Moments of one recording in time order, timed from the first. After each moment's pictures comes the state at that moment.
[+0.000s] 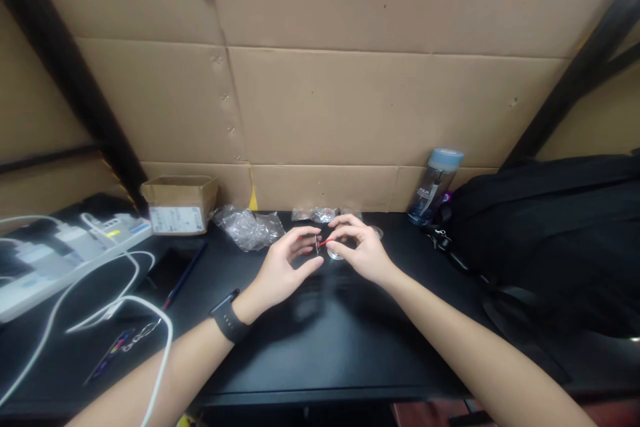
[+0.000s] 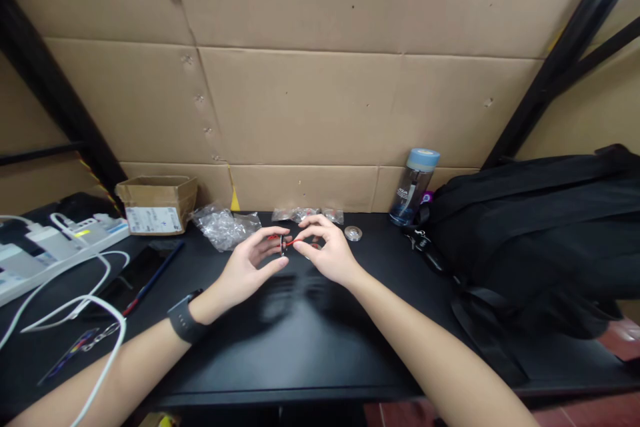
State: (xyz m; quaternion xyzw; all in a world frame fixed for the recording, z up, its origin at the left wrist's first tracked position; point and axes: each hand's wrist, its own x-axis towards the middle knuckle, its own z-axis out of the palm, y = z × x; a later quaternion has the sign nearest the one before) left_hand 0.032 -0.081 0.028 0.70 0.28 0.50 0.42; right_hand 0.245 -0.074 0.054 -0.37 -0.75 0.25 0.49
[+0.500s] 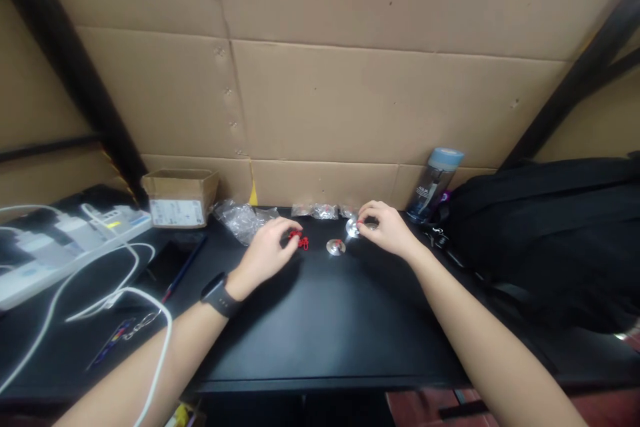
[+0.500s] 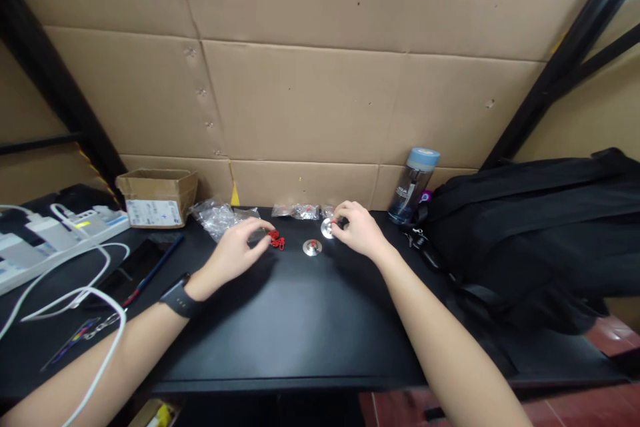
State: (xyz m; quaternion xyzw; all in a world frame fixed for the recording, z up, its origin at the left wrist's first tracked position) left_hand -0.001 -0.054 0.036 0.82 0.41 0.39 0.06; right_hand 0.314 -0.040 0.070 -0.46 -0.82 0.00 0.34
